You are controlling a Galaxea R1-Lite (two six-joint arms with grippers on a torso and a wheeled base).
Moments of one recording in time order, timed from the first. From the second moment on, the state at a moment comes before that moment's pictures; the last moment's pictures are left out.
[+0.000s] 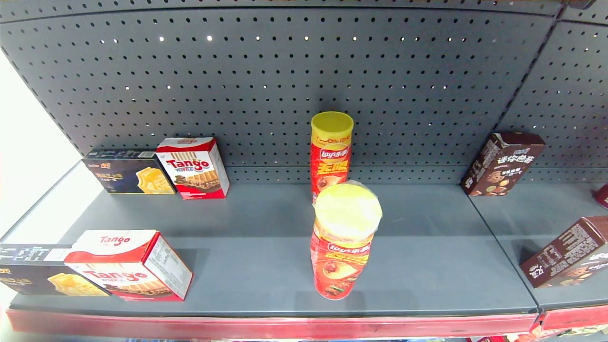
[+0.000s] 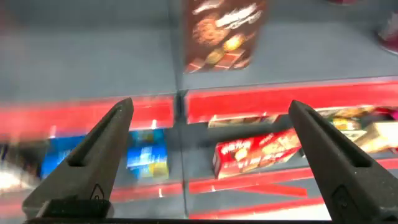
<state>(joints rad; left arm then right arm) -0.13 0.25 -0.03 -0.01 0.23 0.33 -0.11 0.12 -0.01 -0.08 -0.03 0.00</state>
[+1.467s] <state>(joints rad) -0.36 0.19 -0.03 0.00 0.18 0.10 0.00 0.00 0.00 0.00 0.02 -0.01</state>
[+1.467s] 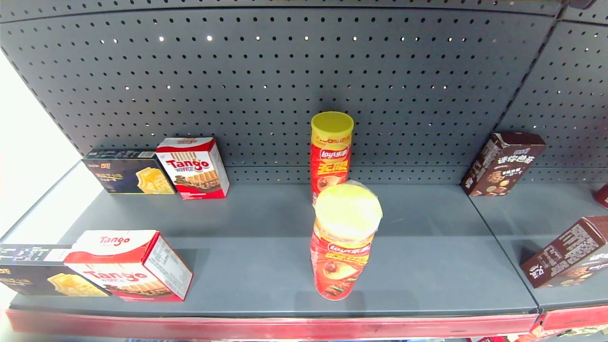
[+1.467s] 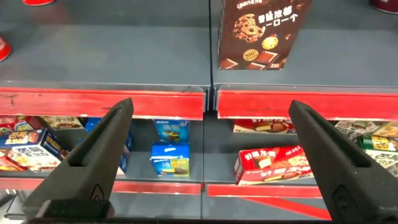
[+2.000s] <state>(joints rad) -0.27 0.11 -0.01 0.01 0.10 -0.03 0.00 0.00 0.00 0.00 0.02 -0.01</state>
